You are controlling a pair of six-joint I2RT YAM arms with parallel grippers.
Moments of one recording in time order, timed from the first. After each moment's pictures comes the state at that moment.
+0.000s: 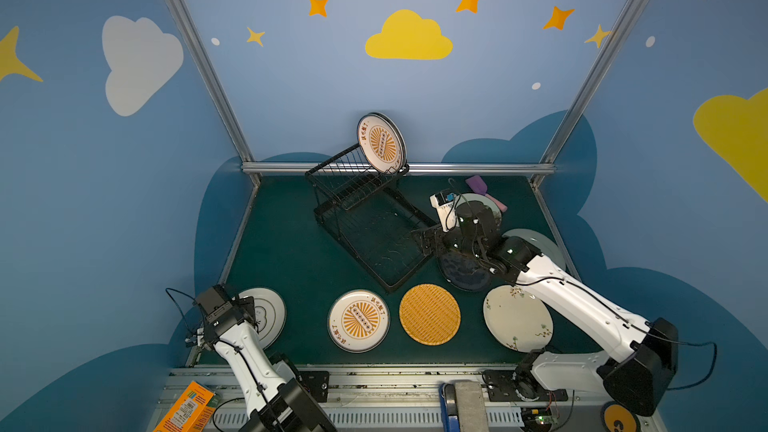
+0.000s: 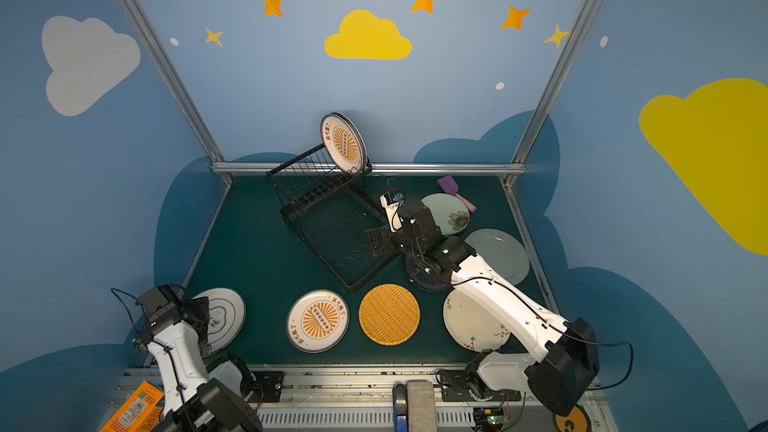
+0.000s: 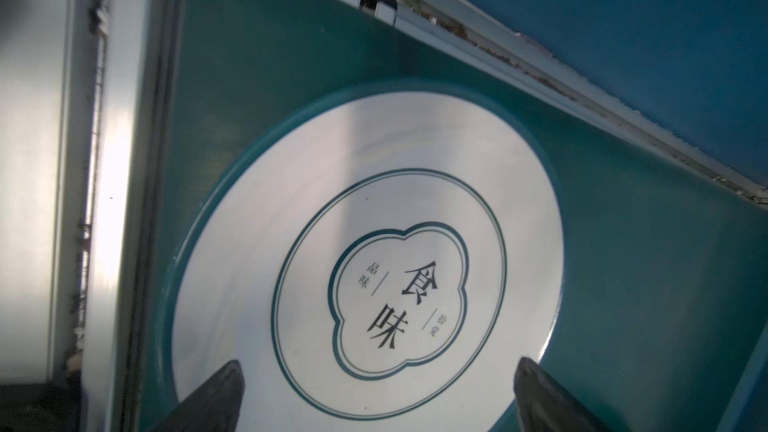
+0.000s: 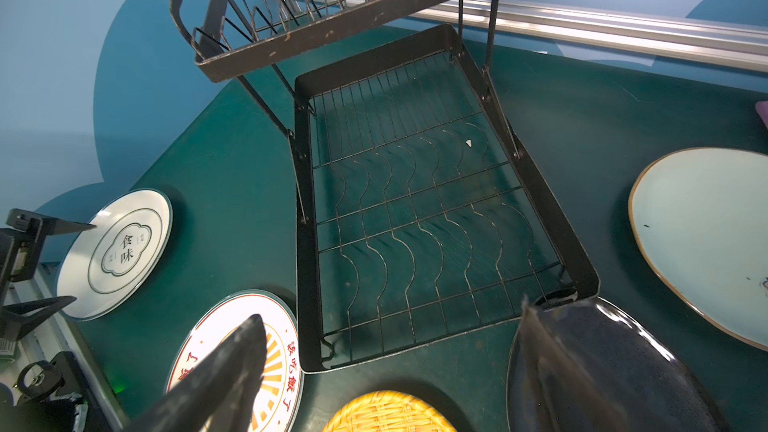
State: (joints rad) left arm 0.80 0.80 0.49 -0.82 -0.01 -1.08; right arm 0.74 1.29 1.15 -0.41 -0.02 0.24
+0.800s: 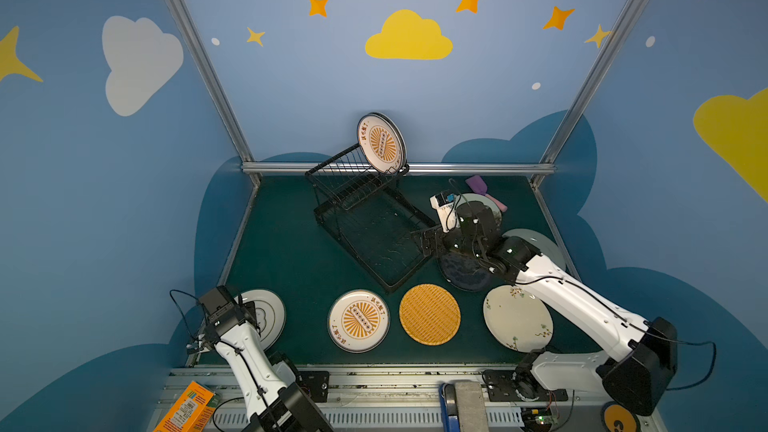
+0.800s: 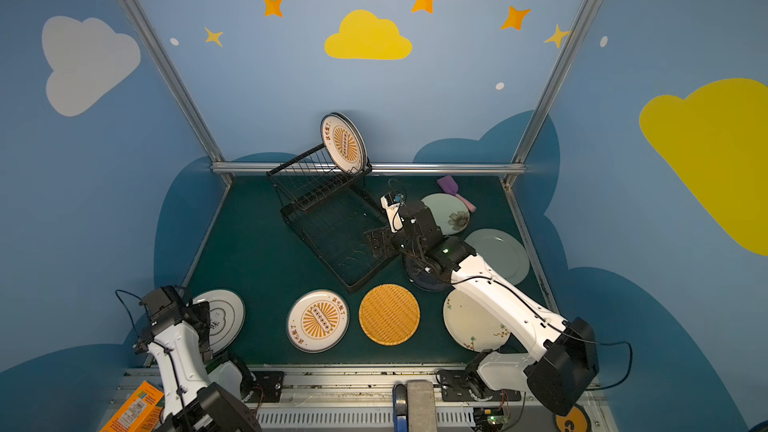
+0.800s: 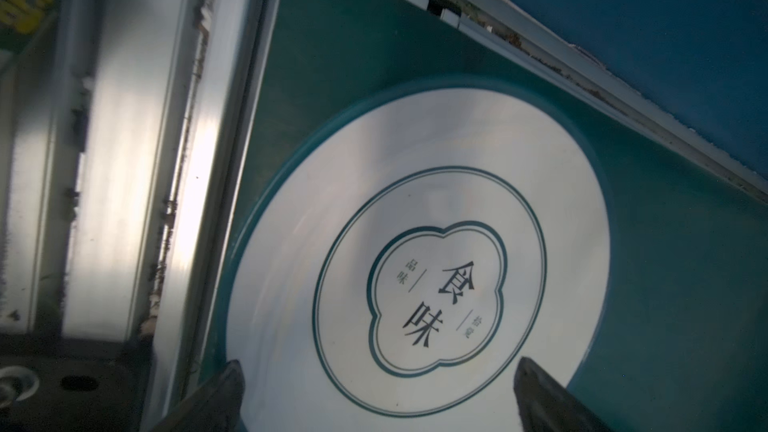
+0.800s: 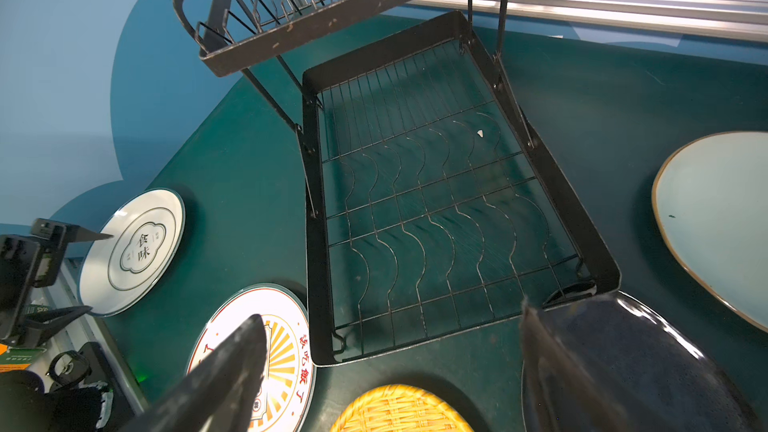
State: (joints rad) left arm 0.78 0.79 0.51 -0.92 -0.08 -1.13; right arm 0.73 1.29 1.14 -0.41 -0.06 0.27
